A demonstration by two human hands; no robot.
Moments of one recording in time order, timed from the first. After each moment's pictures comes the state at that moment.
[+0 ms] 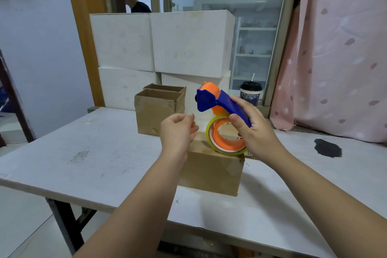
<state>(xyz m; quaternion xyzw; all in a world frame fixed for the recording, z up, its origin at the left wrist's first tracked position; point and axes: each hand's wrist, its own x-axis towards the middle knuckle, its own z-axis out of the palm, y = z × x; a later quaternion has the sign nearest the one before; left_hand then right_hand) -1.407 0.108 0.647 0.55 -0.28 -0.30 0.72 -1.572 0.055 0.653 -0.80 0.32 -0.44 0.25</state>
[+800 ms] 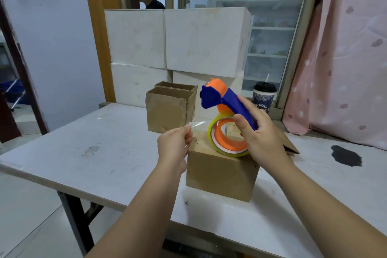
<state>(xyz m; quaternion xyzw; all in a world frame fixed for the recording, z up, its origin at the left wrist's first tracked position) -1.377 0.111 0.617 0.53 -0.17 -0.37 0.75 -1.548 0.067 0.653 -0.77 0.32 -0.48 0.27</state>
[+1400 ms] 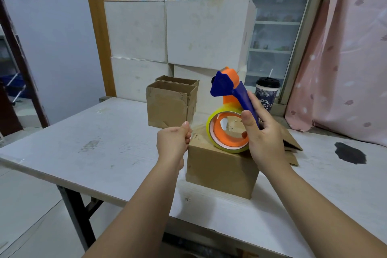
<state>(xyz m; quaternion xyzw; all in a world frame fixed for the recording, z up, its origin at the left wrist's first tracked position) -1.370 0.102 0.605 0.59 -0.21 -0.30 0.72 -1.541 0.070 0.637 -0.72 0.28 -0.55 0.31</state>
